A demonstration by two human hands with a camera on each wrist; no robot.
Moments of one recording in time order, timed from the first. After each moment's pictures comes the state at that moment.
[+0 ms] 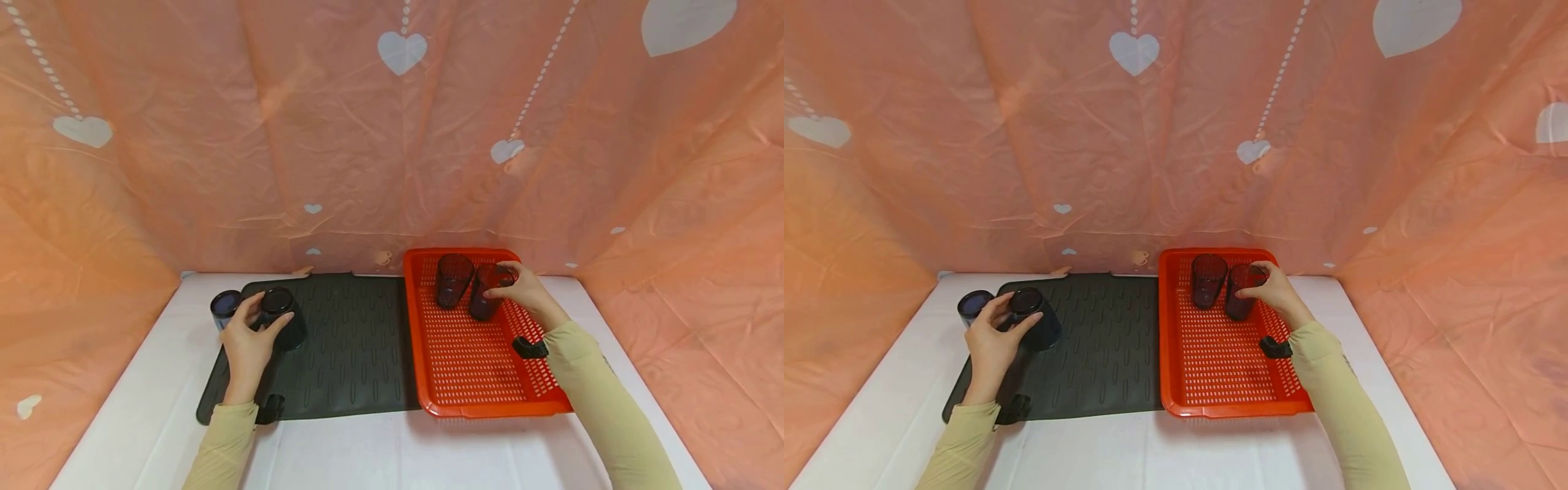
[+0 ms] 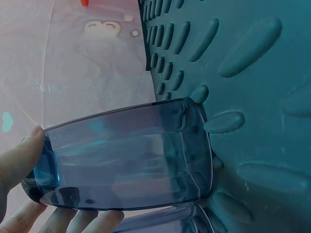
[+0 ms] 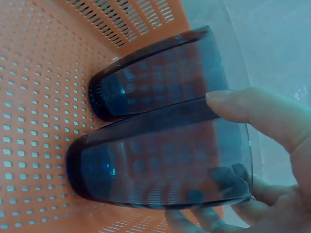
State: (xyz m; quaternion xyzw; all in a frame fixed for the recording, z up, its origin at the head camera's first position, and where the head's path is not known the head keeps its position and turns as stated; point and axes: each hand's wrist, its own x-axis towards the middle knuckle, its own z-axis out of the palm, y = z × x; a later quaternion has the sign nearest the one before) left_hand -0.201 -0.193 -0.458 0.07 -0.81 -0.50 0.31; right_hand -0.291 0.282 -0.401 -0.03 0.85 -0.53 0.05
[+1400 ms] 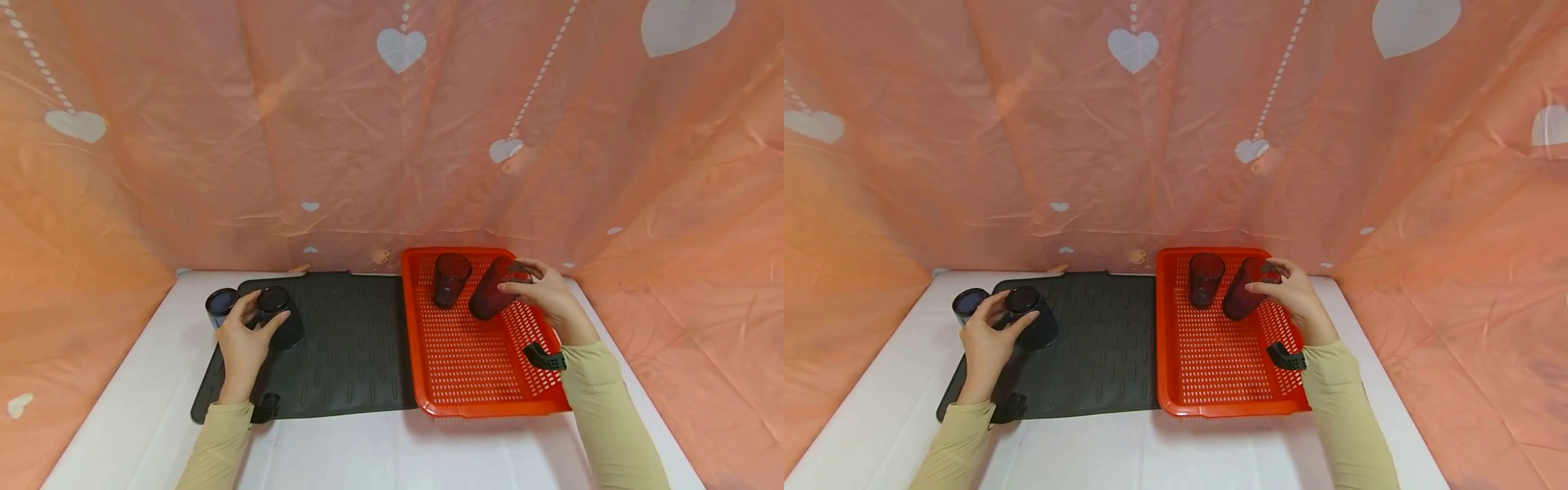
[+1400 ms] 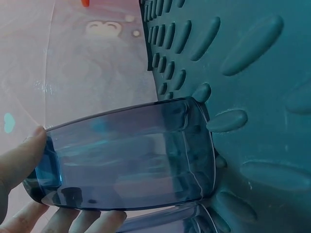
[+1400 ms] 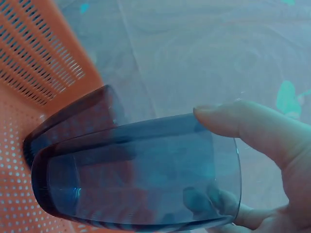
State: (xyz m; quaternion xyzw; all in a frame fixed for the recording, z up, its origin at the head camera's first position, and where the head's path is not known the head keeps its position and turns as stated) left_hand -0.202 -0.195 -0.459 0.07 -0.81 -0.49 0.30; right_hand -0.251 0.291 -0.365 0.00 0.79 -0.61 0.04
